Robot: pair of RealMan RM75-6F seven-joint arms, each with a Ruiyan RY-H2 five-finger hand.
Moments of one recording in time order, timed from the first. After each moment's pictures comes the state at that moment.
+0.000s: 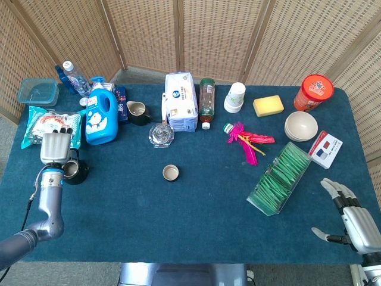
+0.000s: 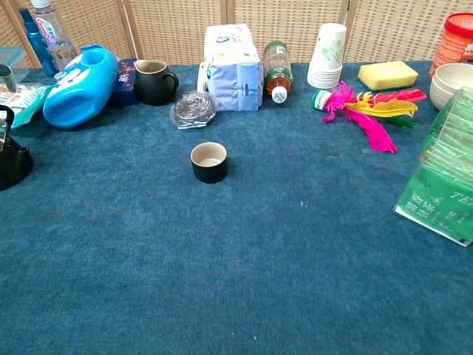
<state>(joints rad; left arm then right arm) -0.61 -1.60 -0.23 -1.00 0.96 1.09 0.66 0.07 -0.92 -0.03 -1.75 -1.64 1.43 0.35</state>
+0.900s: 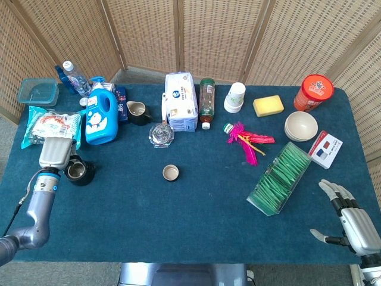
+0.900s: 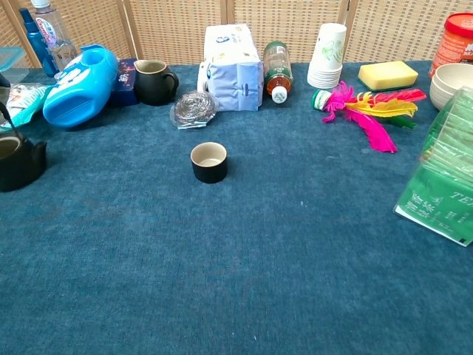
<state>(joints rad) -0.57 -1.42 -0.20 -1.23 1.03 1.02 0.46 0.07 -0.92 -0.04 -1.76 -1.64 1.44 0.34</state>
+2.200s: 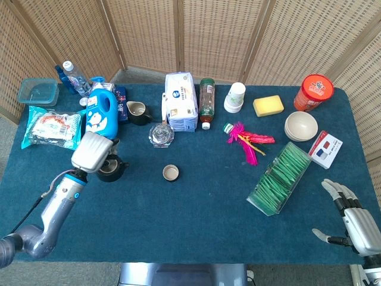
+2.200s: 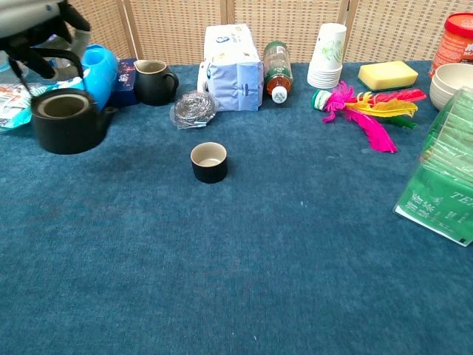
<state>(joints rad) -0.65 -1.33 -0.20 -1.58 1.33 1.14 0.51 0.07 -0.92 -0.05 -1.75 -1.65 1.46 0.36</state>
